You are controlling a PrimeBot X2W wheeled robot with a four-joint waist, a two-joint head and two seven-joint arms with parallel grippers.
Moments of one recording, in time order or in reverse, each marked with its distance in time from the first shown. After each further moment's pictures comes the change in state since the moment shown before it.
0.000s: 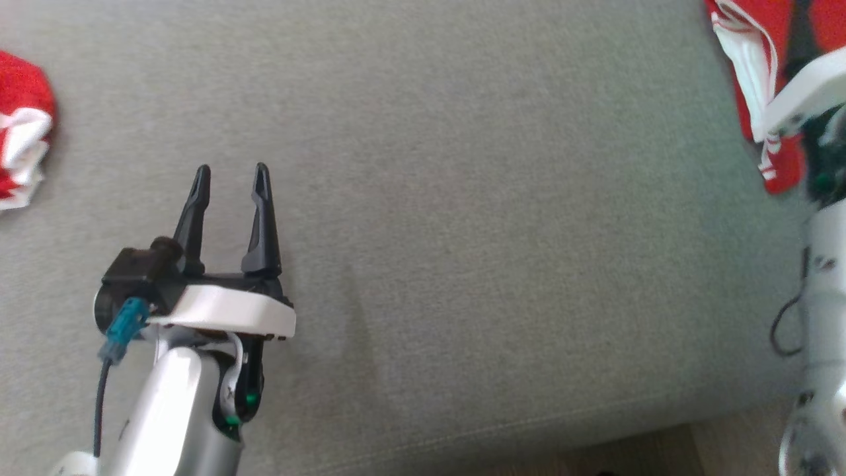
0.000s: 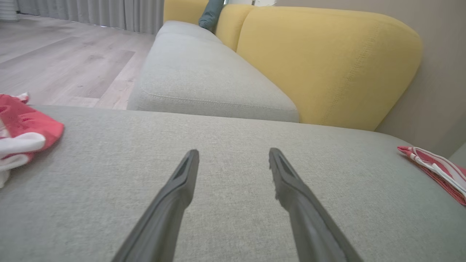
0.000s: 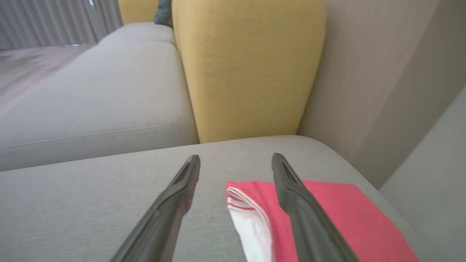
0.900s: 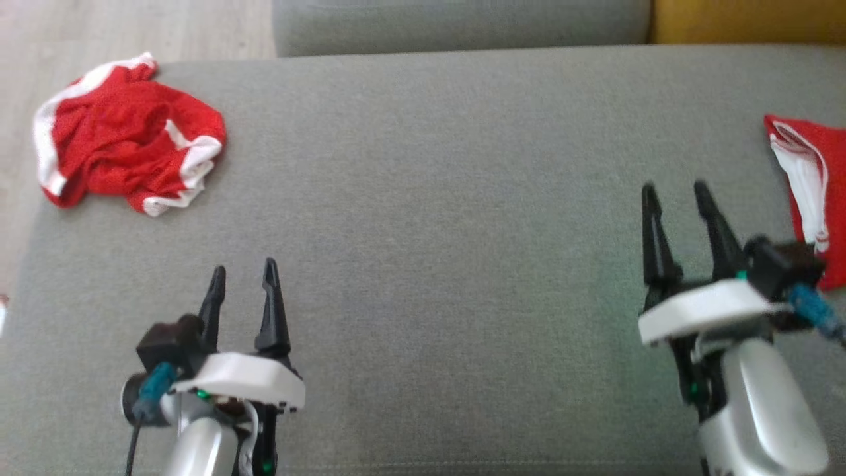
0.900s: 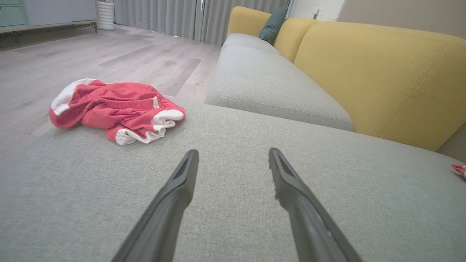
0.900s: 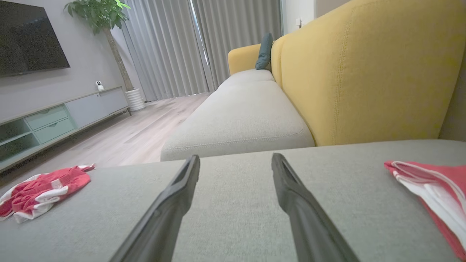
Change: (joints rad) left arm 0.146 -0.052 0.023 0.118 -0.015 0.027 -0.010; right arm 0.560 0.120 0.244 -0.298 0.190 0.000 -0.277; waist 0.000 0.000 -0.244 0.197
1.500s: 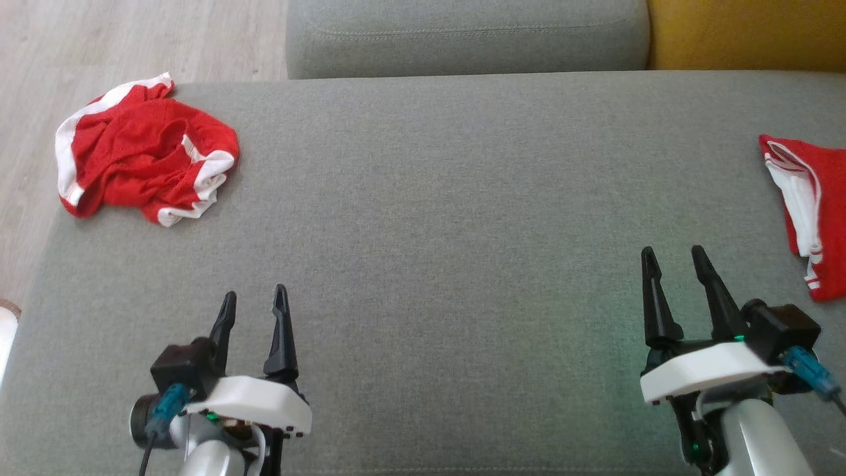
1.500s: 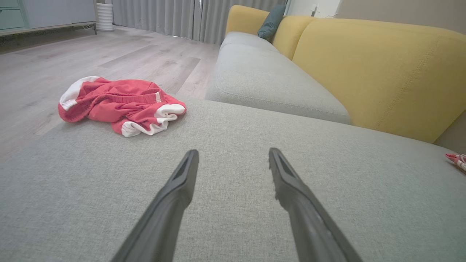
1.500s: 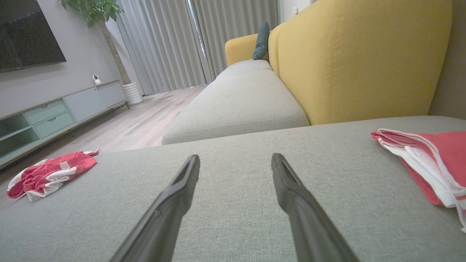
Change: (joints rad) left arm 0.057 -0.003 -0.015 0.003 0.020 -0.003 0.000; right arm 0.166 0.005 -0.001 -0.041 0.007 0.000 -0.026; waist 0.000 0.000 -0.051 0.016
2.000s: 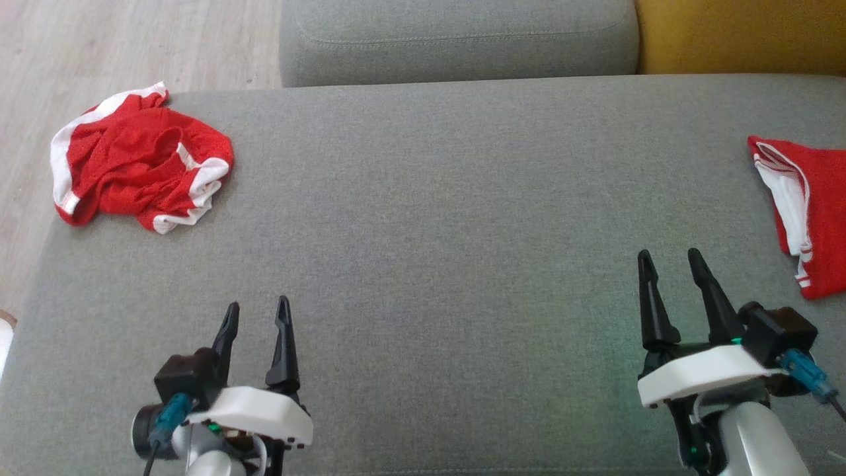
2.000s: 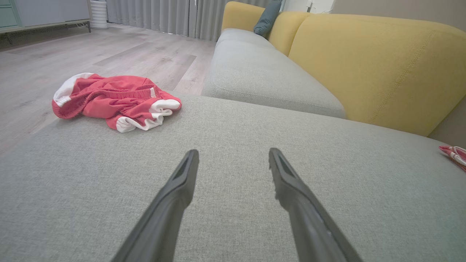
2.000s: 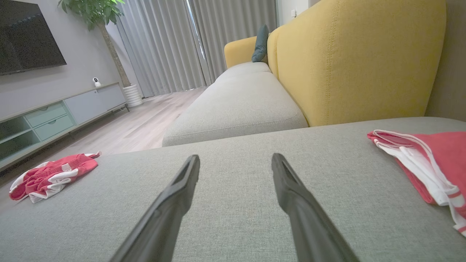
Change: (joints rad) left arm 0.024 -0.002 -0.001 0.002 0.008 -0.007 0.000; right arm 0.012 0.001 0.010 -0.010 0.007 0.000 0.002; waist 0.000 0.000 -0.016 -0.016
